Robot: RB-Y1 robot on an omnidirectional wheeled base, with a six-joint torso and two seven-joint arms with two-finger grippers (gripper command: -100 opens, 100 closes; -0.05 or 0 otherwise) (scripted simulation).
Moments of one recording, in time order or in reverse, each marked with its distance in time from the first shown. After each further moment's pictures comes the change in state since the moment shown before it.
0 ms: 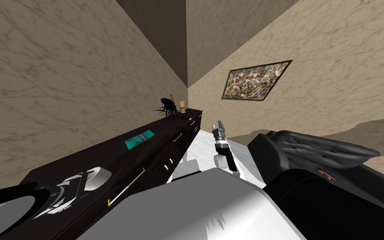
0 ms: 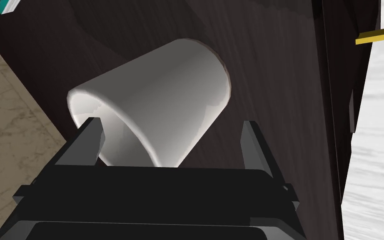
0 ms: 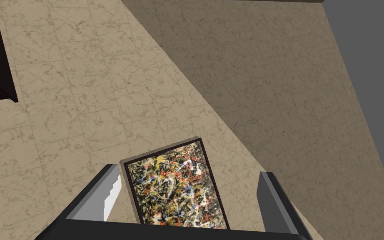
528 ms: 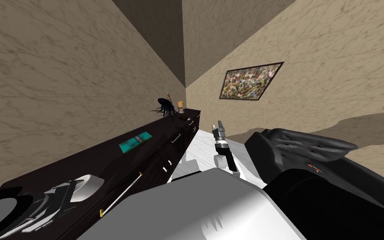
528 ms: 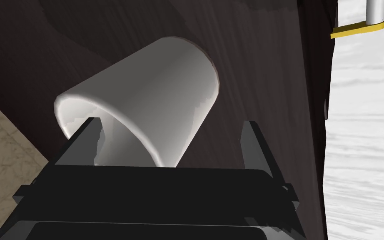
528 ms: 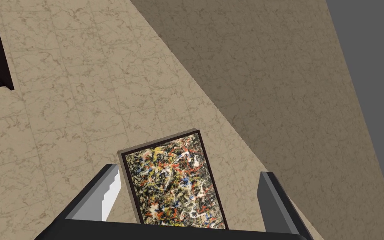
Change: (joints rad) left arm 0.003 0.041 0.048 0.025 0.055 0.158 0.029; right arm 0.000 0.000 0.000 0.000 0.000 0.000 0.000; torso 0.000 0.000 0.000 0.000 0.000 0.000
